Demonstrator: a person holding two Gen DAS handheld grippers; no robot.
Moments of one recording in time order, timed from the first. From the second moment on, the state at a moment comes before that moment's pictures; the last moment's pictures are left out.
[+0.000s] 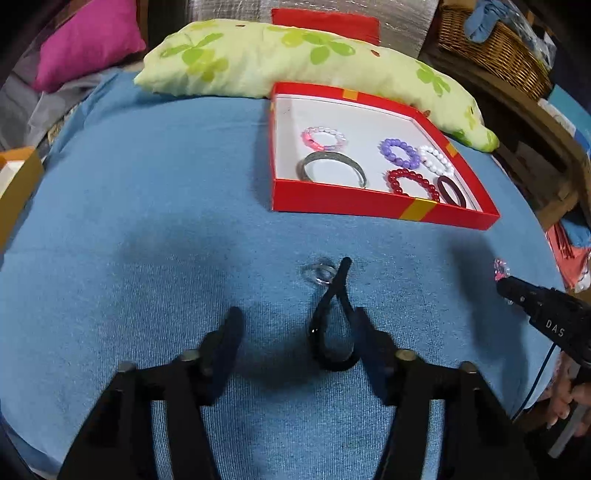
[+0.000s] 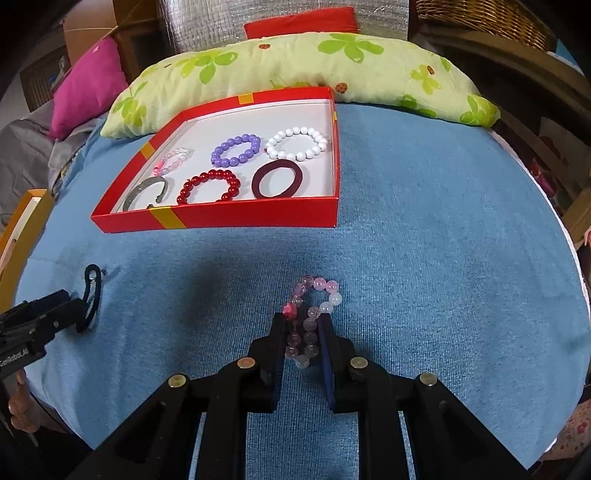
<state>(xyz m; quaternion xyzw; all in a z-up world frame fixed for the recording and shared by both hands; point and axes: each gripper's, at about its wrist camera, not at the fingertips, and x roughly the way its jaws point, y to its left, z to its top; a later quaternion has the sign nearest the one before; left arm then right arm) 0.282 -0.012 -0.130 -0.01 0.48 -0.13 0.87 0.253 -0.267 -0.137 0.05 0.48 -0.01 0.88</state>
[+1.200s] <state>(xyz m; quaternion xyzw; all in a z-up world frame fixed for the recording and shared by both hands) 0.269 -0.009 -0.116 0.01 0.45 -0.17 0.88 0.264 -0.268 -0.136 0.06 0.49 -0.04 0.87</state>
